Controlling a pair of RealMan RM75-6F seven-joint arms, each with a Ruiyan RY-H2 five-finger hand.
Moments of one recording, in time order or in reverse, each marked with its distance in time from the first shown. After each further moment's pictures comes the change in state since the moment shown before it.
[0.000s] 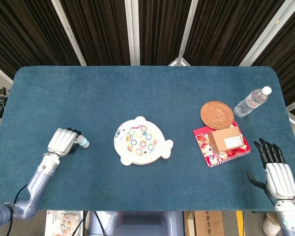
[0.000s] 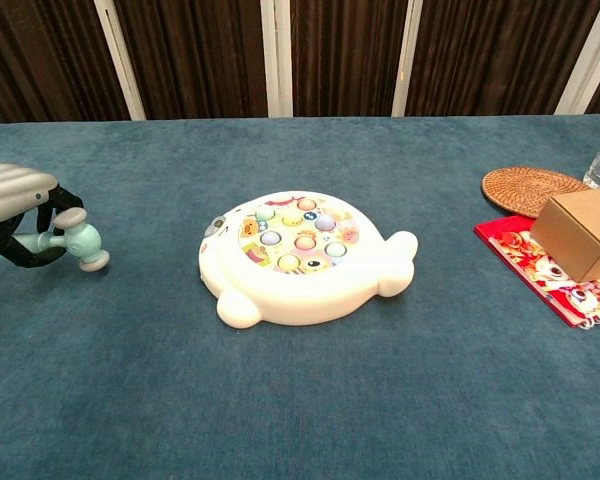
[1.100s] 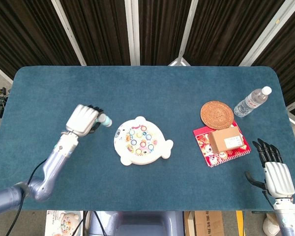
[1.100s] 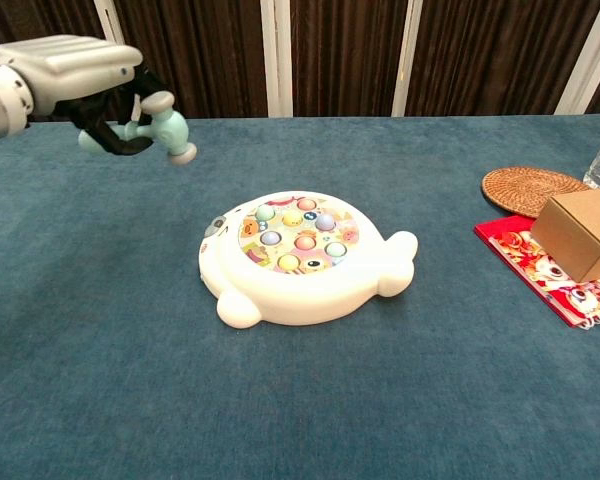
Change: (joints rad) left arm -0.213 0.064 -0.204 -0.193 -0.107 -0.085 0.172; right arm 0.014 0.010 0.007 -0.027 0.045 -0.054 0.046
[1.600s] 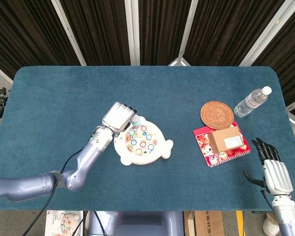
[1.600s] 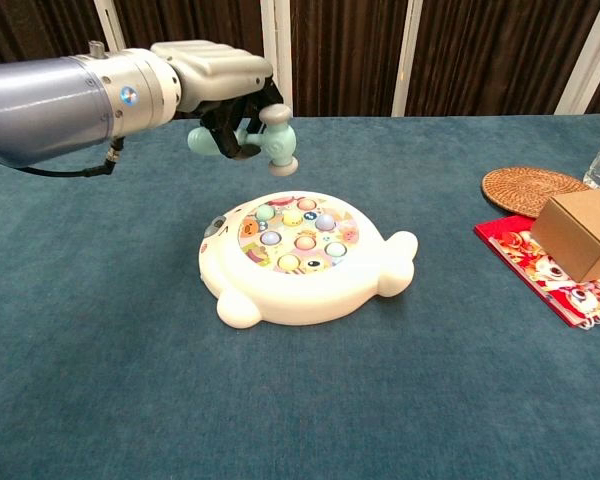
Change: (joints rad) left arm -0.260 -0.150 -0.038 0.043 -0.291 -0.101 0.276; right arm 0.017 0.011 0.013 -0.019 0.050 -0.051 0.040
